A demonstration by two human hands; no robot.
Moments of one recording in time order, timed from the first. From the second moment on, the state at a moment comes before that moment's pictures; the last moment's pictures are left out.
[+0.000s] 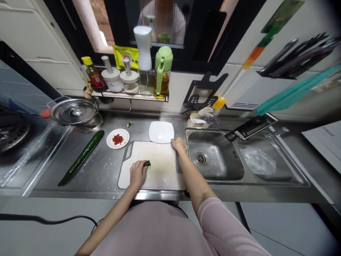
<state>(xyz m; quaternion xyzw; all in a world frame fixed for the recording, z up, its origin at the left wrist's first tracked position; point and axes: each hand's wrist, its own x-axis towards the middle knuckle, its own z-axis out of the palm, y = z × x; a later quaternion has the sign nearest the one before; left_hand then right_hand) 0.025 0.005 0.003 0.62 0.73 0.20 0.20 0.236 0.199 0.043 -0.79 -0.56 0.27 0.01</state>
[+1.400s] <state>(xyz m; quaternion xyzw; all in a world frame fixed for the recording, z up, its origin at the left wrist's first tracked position) 0.025 -0.001 -0.021 0.67 0.63 0.35 0.17 0.253 0.030 0.061 -0.69 -0.67 0.27 -0.07</state>
